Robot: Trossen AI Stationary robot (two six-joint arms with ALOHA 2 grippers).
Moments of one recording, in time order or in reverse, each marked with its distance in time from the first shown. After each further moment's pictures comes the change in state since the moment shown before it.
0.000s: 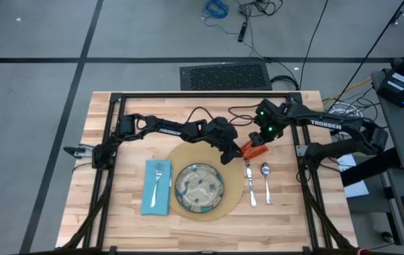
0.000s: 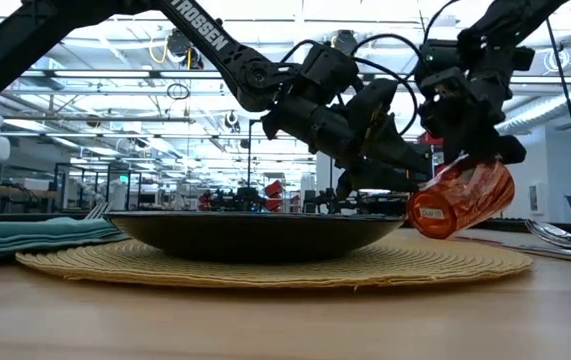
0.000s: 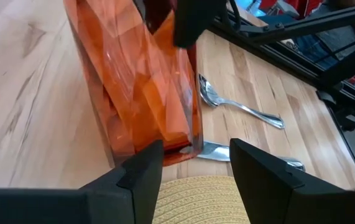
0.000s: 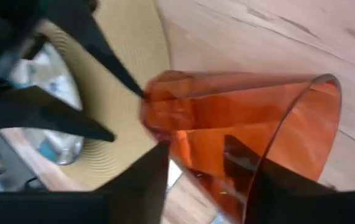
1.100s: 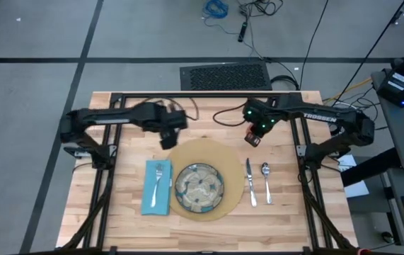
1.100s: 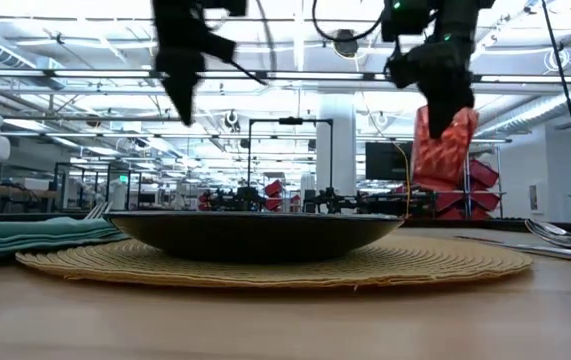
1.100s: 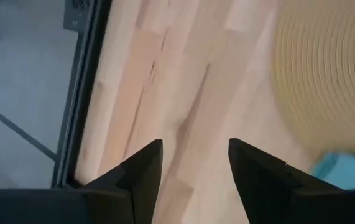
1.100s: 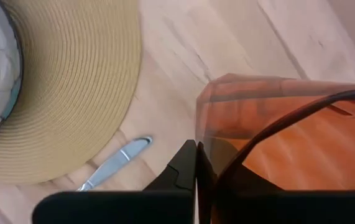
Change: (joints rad) left arm 0.002 -0.657 -0.115 -1.406 -0.856 0.210; right arm 0.190 0.173 0.424 -0.358 0.430 -0.298
